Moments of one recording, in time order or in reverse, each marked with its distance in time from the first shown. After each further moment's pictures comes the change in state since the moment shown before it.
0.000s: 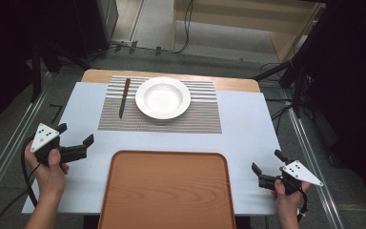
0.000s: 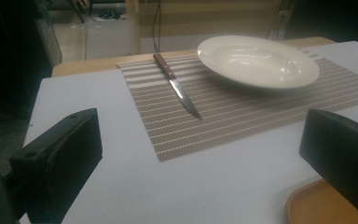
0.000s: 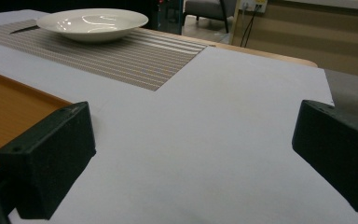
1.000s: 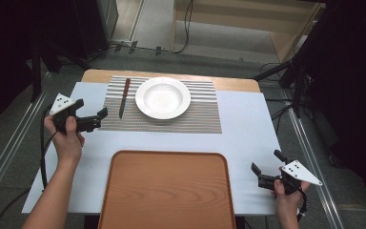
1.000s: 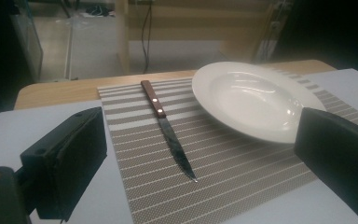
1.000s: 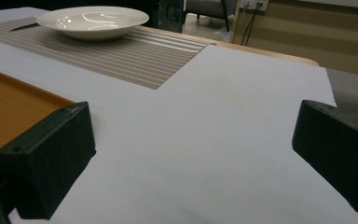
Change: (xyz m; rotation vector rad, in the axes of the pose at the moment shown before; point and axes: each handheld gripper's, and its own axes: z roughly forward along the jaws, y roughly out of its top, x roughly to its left) left arm 0.007 0.046 0.069 0.005 -0.050 -0.061; right arm 0.001 0.000 0.001 0.009 0.001 -0.001
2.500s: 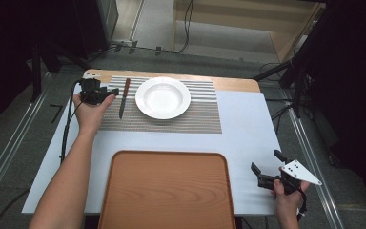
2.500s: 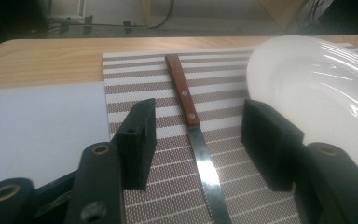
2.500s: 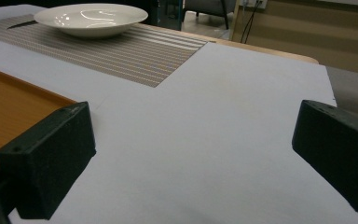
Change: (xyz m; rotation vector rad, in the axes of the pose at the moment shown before) left arm 0.023 0.026 0.121 0.258 0.123 -0.104; right arm 0.000 0.000 0.001 0.008 -0.004 0.000
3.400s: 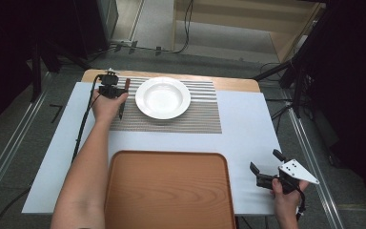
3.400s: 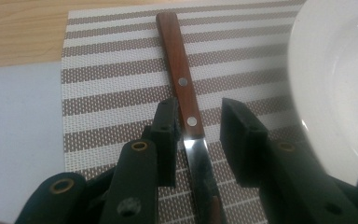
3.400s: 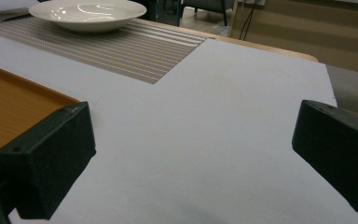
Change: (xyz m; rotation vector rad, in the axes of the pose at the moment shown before) left arm -0.016 0.014 0.070 0.222 0.068 0.009; right arm 0.002 0.001 0.003 0.018 -0.011 -0.013
